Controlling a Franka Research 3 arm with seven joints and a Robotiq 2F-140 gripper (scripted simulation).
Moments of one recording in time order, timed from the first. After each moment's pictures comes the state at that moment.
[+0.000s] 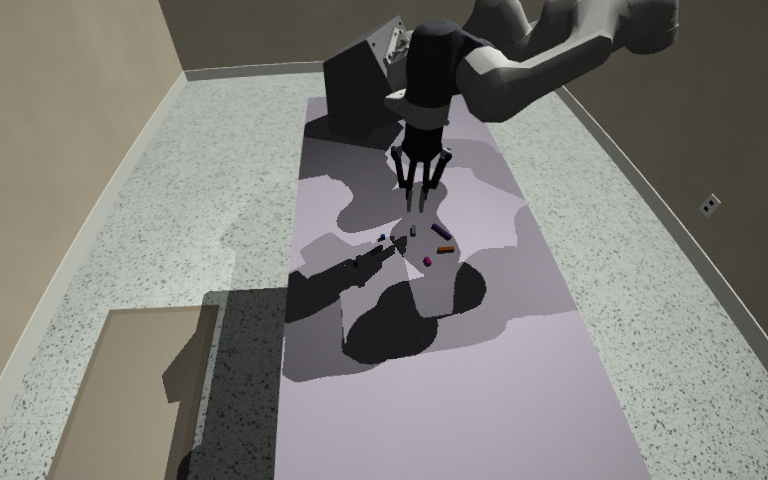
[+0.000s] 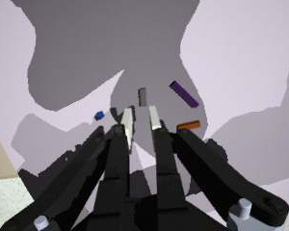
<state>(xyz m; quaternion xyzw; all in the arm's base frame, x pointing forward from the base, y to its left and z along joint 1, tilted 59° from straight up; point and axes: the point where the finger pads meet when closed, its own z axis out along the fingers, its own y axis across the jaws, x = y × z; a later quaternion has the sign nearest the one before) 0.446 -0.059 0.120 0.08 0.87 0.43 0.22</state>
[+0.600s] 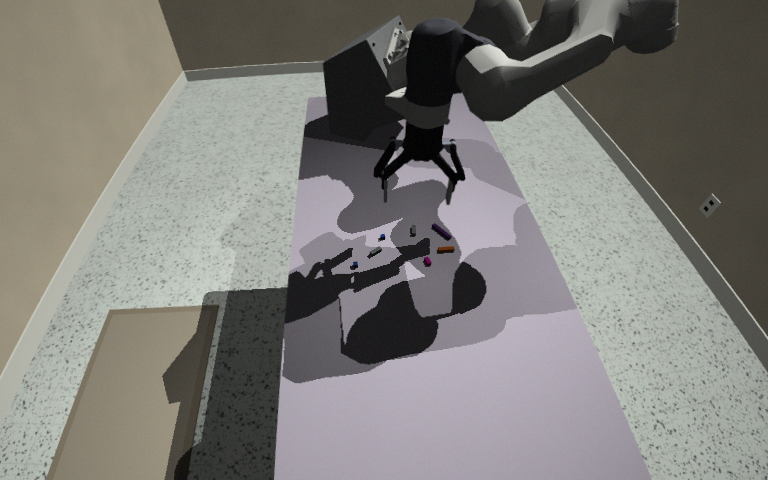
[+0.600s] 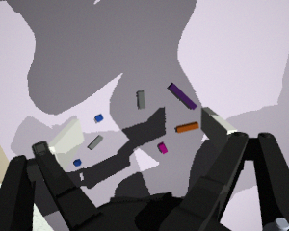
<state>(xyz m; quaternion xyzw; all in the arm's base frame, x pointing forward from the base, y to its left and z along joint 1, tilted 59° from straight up) 0.442 -0.058 0.122 0.08 0.87 0.44 0.22</state>
